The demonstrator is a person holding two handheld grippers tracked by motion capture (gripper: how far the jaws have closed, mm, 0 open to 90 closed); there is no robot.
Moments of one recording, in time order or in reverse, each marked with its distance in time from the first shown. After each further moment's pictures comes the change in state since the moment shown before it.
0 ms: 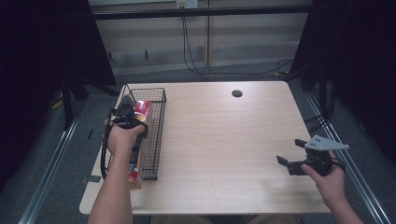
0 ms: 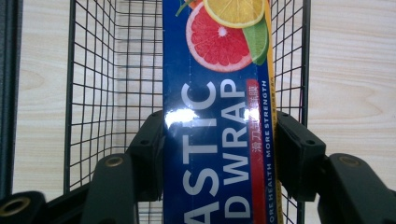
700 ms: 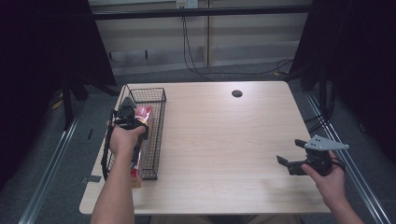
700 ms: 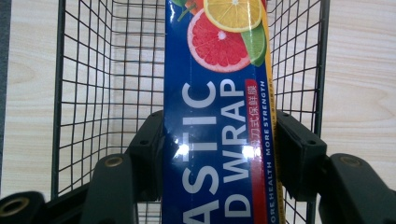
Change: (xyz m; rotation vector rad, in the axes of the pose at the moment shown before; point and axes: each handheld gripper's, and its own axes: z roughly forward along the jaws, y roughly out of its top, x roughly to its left) left arm 0.001 0.000 0.012 0.022 0.003 -0.036; right arm -0.001 -0.001 0.000 0.003 0.006 0.002
